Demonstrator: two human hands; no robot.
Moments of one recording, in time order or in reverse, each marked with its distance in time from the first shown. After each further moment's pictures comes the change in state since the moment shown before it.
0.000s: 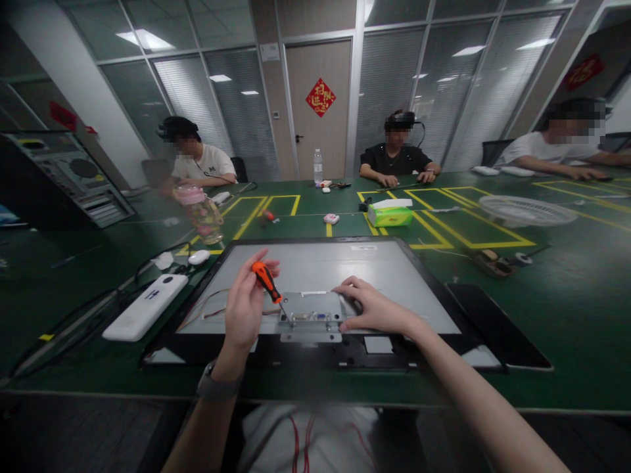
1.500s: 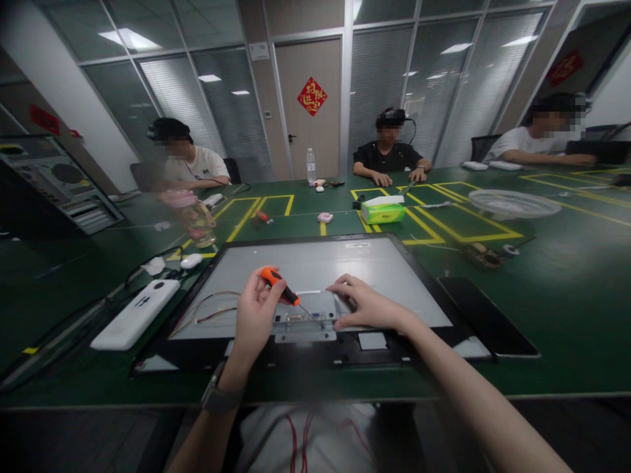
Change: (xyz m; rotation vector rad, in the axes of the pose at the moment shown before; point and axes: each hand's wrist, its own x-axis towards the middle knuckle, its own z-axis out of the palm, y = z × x) left_hand -0.012 -0.005 0.021 0.203 -0.041 -0.138; right_hand 0.001 0.009 0.003 -0.009 0.017 -0.031
